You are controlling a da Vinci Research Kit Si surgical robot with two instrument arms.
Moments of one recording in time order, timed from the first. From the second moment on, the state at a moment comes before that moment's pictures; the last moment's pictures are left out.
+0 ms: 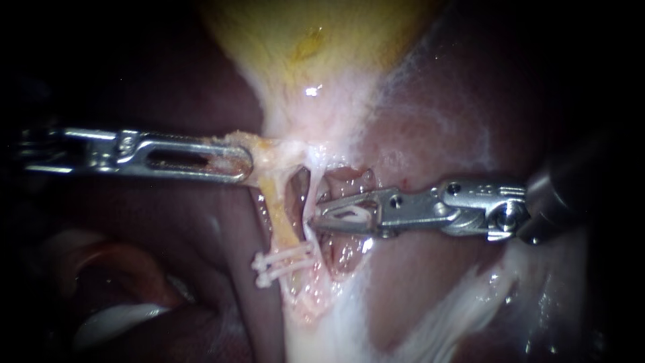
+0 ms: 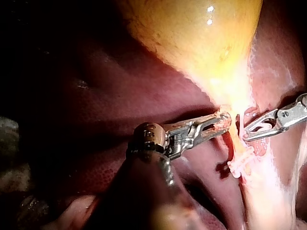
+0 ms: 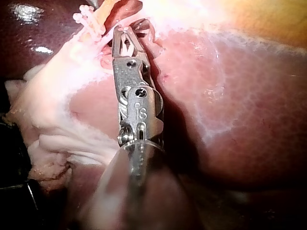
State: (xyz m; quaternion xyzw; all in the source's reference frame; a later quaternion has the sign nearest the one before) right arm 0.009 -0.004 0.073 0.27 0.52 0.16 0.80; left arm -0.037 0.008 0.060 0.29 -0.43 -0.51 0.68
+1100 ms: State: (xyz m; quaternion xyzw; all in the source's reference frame) right arm 0.008 -0.004 0.073 0.30 0.52 0.20 0.77; left arm -0.037 0.008 0.060 0.29 -0.43 -0.51 0.68
